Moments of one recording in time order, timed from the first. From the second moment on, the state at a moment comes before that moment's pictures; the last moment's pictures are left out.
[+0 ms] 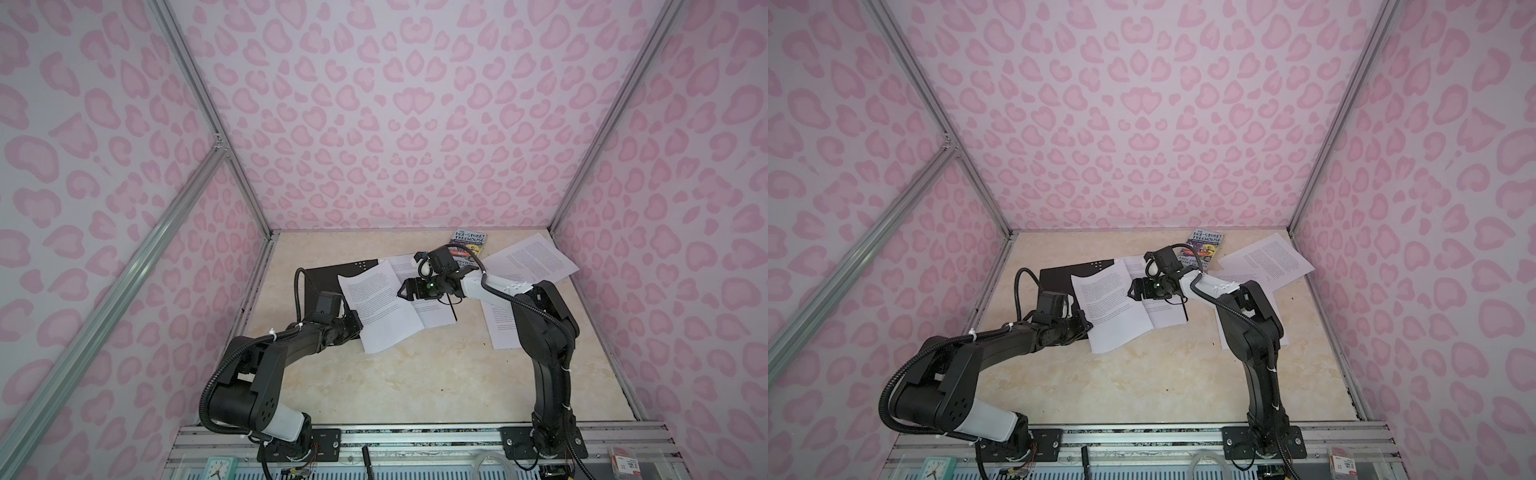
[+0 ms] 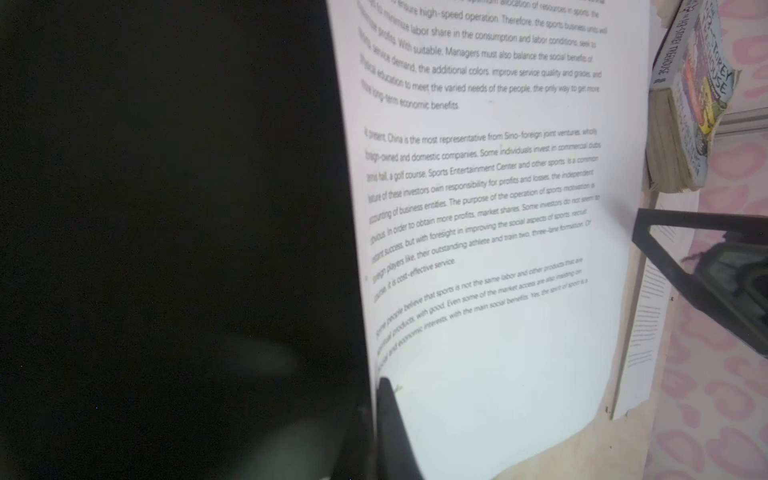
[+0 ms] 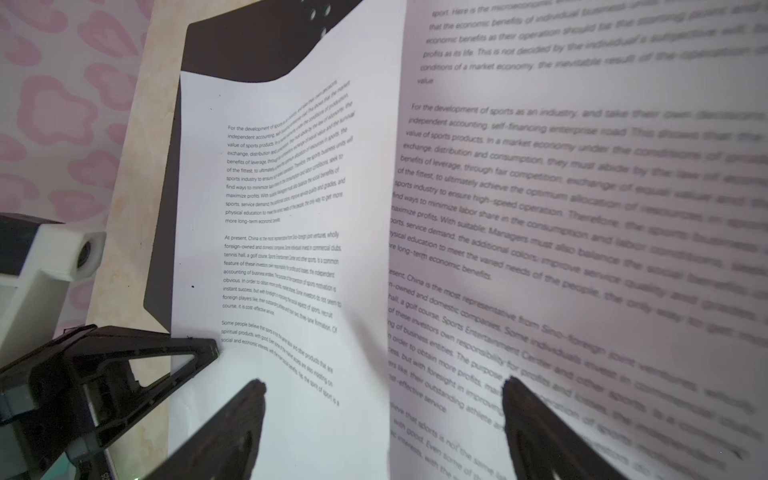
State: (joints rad) left arm -0.25 1.51 0.60 -0.01 0.31 -0.74; right arm 0.54 2.08 1.46 -0.31 -0.42 0.37
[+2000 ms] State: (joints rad) left arm -0.31 1.09 0.47 0.13 0.38 -0.68; right arm 0.42 1.97 1.40 -0.30 -0.64 0.50
